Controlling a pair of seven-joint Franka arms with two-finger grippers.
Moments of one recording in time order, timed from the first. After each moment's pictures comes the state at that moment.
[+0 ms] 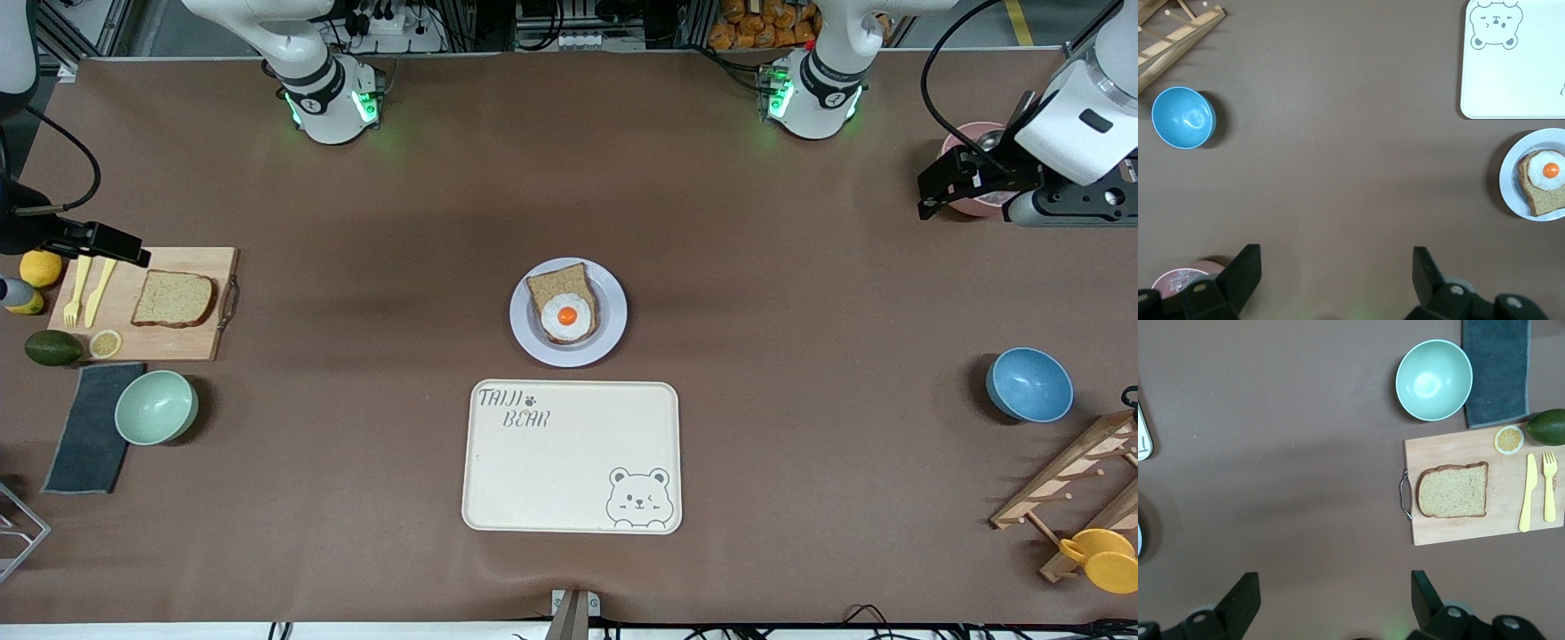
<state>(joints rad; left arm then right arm) -0.15 -0.02 -0.02 -1.53 0.00 1.51 -0.14 0.00 0.07 -0.10 -1.60 0.01 1.52 0.04</state>
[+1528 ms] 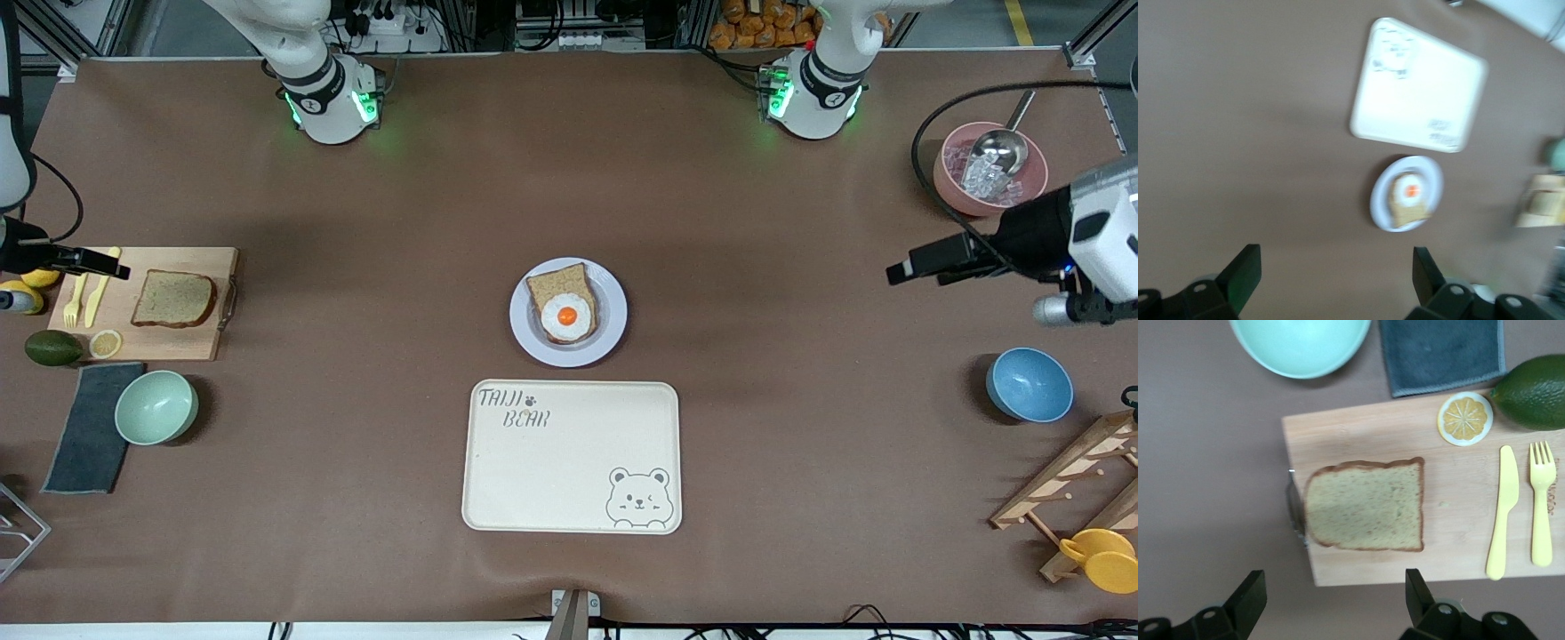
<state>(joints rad) 0.01 0.17 -0.01 -1.55 -0.59 1.64 -0.13 -0.40 0.18 -0.12 -2.03 0.04 2.02 -0.43</state>
